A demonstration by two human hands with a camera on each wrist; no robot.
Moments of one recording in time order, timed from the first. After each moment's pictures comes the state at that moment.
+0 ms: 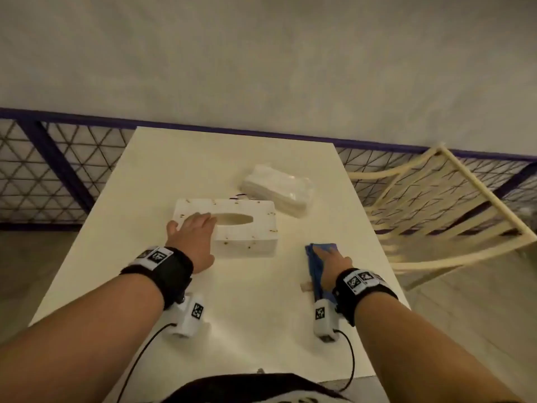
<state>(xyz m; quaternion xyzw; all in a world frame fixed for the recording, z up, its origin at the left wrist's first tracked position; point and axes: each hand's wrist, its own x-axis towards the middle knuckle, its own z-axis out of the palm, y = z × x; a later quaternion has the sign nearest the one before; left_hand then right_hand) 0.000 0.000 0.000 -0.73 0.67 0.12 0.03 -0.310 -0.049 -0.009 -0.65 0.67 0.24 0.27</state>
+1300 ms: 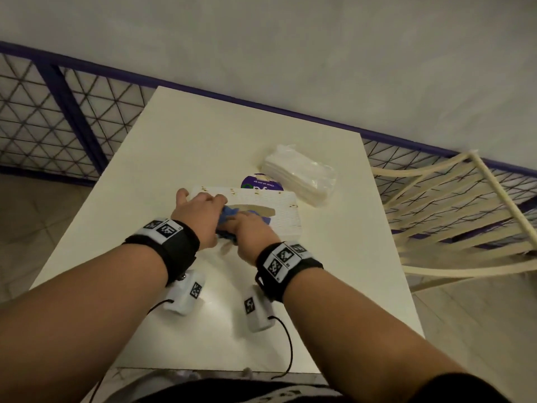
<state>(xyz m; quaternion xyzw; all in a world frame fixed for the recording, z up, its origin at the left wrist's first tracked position) 0.018 0.006 0.001 -0.72 0.69 0.08 0.01 -0.131 -0.021 0.008 -0.92 0.33 0.03 0.18</state>
